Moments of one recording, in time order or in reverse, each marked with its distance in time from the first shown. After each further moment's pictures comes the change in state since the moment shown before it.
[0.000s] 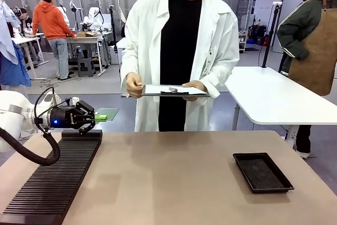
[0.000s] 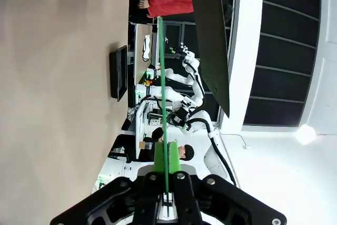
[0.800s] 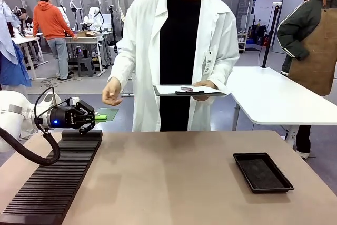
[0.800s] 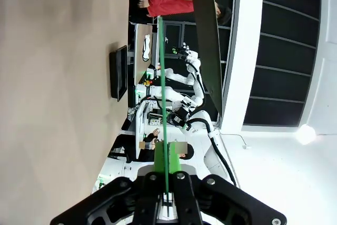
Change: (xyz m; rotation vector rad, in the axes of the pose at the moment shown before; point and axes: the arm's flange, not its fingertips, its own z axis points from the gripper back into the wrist) left arm 0.000 0.000 0.000 0.000 0.000 0.000; right arm 0.000 0.000 0.000 0.000 0.000 0.000
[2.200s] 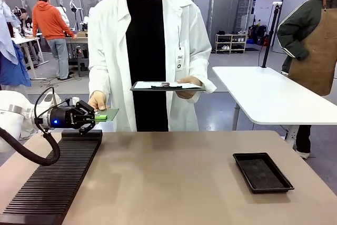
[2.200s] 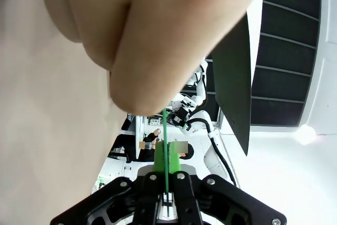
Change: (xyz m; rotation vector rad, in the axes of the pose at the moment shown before) left arm 0.000 0.000 0.000 0.000 0.000 0.000; right arm 0.000 0.000 0.000 0.000 0.000 0.000
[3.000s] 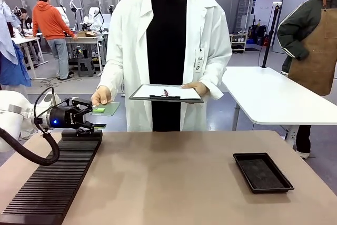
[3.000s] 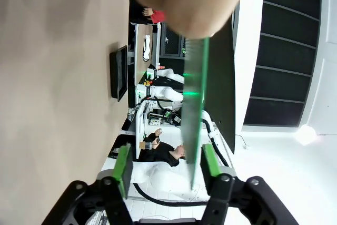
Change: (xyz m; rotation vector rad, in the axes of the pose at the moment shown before) left arm 0.000 0.000 0.002 0.001 -0.001 -0.001; right arm 0.000 0.000 0.000 0.000 0.000 0.000
